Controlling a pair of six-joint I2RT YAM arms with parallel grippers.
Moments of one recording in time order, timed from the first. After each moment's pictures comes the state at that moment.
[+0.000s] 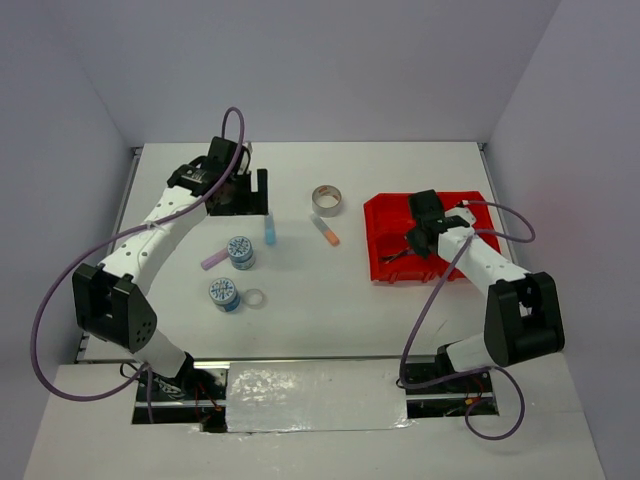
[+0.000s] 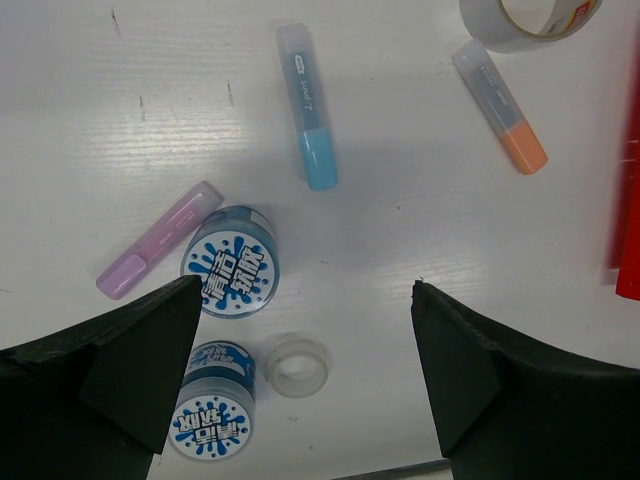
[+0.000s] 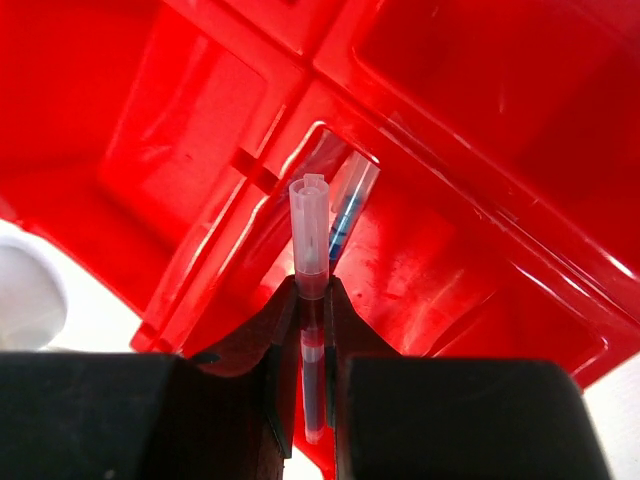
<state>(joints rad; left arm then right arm) -0.35 1.57 1.49 -0.85 -0.06 -0.35 0.22 1.40 0.89 -0.53 0.41 1.18</state>
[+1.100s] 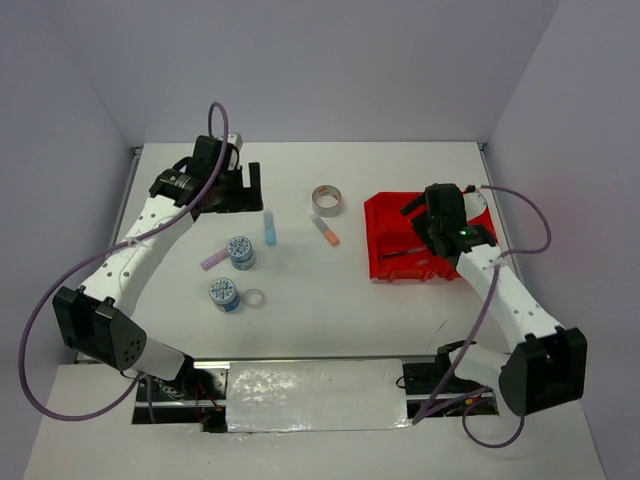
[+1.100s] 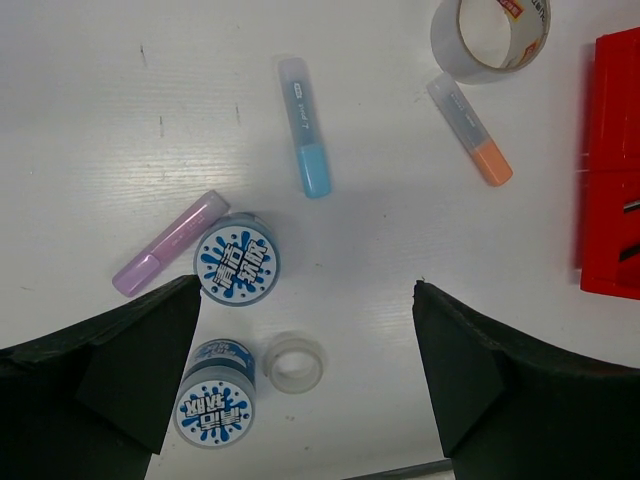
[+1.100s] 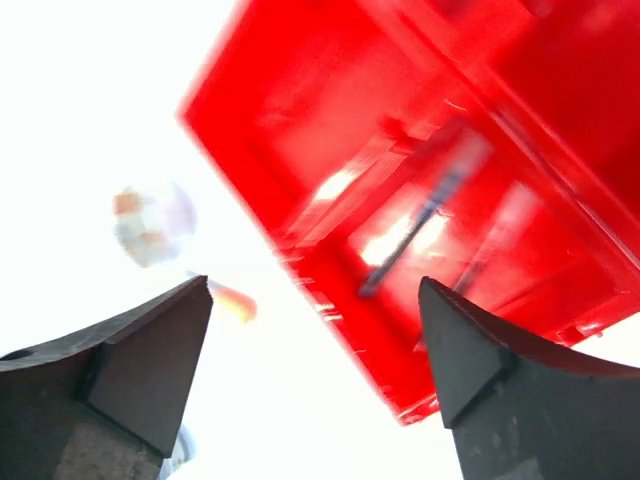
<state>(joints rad) -0.35 1.46 1.48 -0.84 -0.08 -0.35 0.22 1.20 0.89 -0.50 0.31 1.10</state>
